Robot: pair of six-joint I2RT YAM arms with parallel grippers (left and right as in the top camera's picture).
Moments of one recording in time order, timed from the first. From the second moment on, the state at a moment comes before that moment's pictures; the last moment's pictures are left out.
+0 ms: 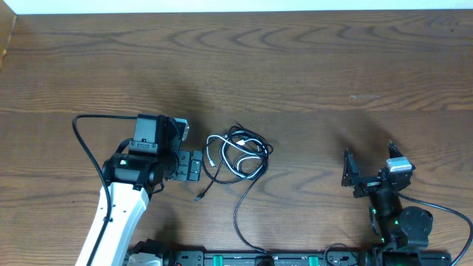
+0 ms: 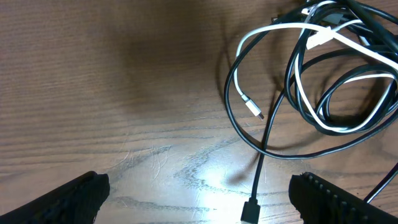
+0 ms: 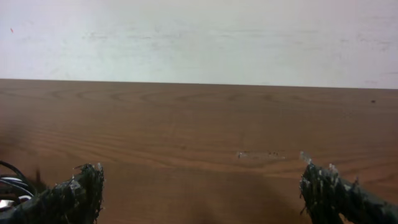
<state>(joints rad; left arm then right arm) -0.15 1.12 0.82 -0.89 0.10 0.00 -0.04 0.01 0.01 -0.06 -0.19 0.04</state>
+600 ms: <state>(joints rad) -0.15 1.12 0.82 -0.89 0.10 0.01 -0.04 0.01 0.01 -0.06 -0.19 0.04</state>
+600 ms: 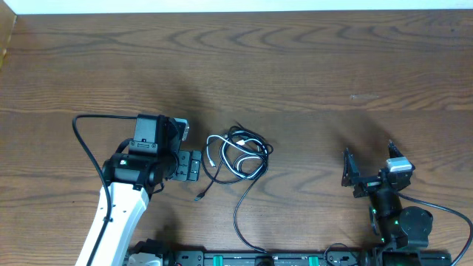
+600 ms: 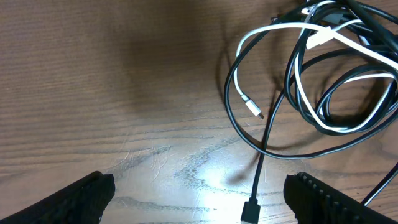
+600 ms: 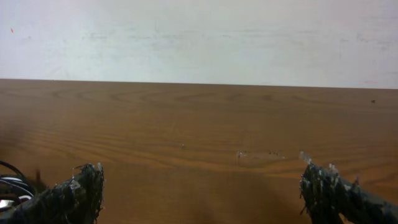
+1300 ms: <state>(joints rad) -0.23 1.22 1.05 -0.96 0.10 0.04 -0.04 0.01 0.01 -0.06 -0.19 0.04</state>
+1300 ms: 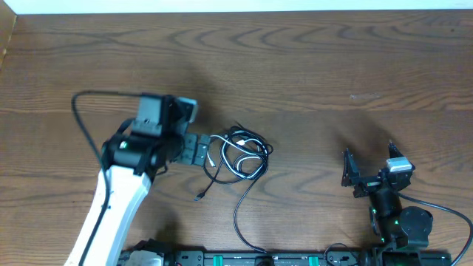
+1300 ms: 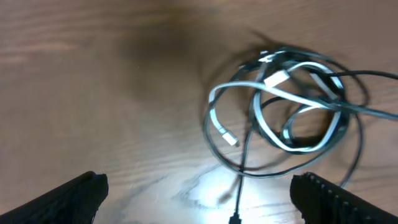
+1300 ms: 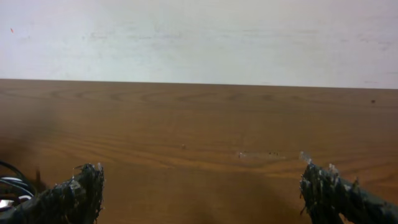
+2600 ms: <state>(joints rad) -0.47 1.85 1.39 -1.12 0.00 0.06 -0.04 0.01 0.01 -0.06 -0.19 0.04</state>
